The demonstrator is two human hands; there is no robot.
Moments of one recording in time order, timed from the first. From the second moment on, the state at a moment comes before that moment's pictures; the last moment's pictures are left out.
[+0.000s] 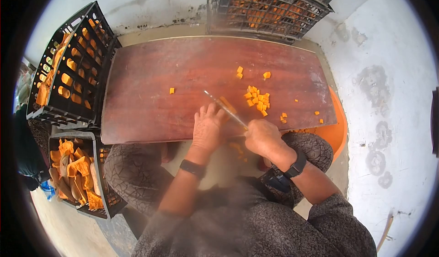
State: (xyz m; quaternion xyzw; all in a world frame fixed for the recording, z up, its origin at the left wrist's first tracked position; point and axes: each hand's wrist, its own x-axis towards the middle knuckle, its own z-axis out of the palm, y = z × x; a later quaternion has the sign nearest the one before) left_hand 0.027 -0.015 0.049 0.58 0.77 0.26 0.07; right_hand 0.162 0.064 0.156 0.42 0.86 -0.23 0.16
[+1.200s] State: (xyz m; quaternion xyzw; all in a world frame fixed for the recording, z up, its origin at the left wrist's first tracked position) left_hand 0.030 -0.010 0.035 0.58 0.76 0.28 0.04; right_hand 0.116 0.097 0.133 0.42 0.83 -0.22 0.28
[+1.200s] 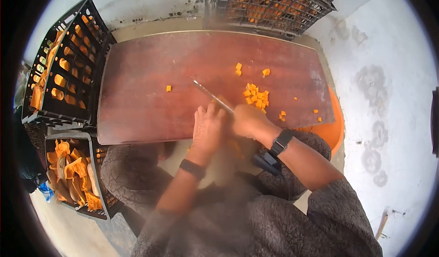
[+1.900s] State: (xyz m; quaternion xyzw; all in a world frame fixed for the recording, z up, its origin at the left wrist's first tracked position) left_hand 0.031 -0.013 0.034 0.57 0.77 0.28 0.05; right_hand 0.135 0.085 0.117 0.42 0.87 -0.19 0.18
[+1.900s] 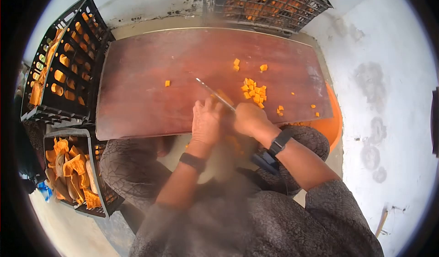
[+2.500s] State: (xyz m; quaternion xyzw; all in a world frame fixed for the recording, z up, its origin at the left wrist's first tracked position) left_hand 0.032 -0.030 0.049 0.55 0.79 0.25 0.05; right_hand 0.146 0.094 0.104 0.48 0.81 -0.32 0.11
